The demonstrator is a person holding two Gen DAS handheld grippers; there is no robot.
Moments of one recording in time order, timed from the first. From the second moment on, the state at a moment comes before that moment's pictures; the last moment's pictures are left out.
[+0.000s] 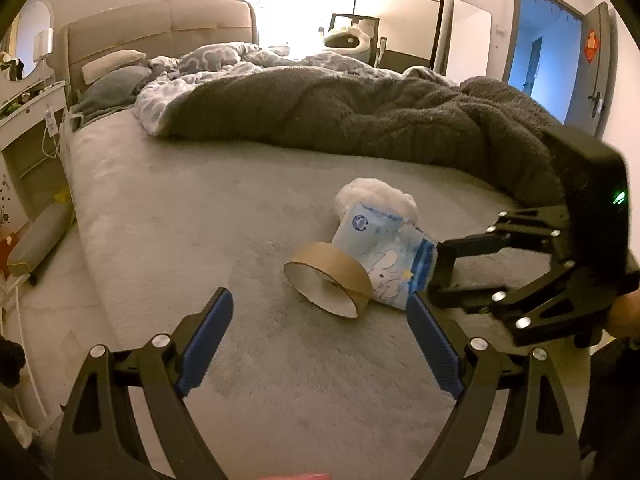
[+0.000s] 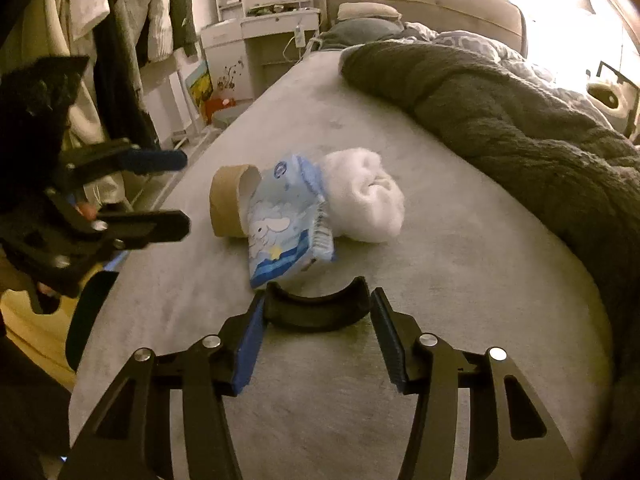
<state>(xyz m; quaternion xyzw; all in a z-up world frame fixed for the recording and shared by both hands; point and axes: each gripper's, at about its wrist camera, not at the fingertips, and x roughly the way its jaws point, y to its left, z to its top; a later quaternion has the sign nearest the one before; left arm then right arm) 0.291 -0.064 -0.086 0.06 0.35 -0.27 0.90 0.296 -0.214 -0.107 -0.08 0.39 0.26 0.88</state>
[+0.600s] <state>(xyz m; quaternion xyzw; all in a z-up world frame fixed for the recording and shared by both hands) 0.325 -0.067 -0.111 -0.06 0.40 -0.30 0.86 0.298 -0.242 -0.104 -0.02 0.39 0.28 0.88</state>
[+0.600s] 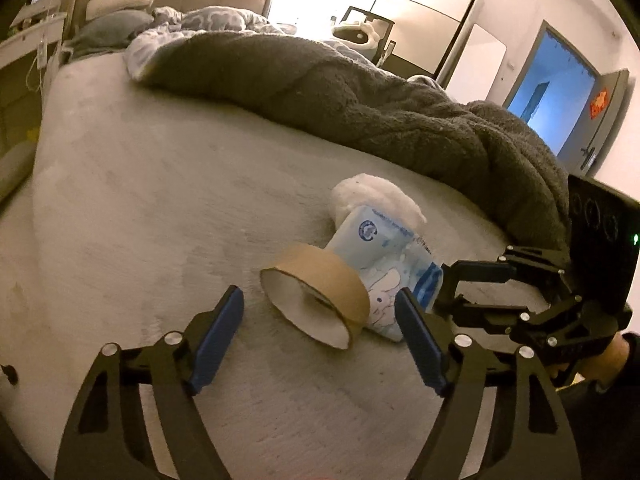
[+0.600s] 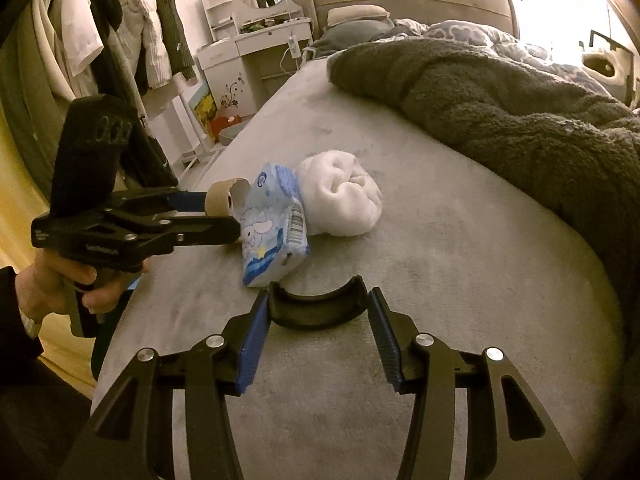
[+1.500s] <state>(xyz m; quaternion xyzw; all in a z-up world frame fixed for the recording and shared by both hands) 0.306 -0.046 -0.093 -0.05 0.39 -0.25 0.89 0.287 -0.229 -0.073 -0.03 0.36 0.30 0.88</state>
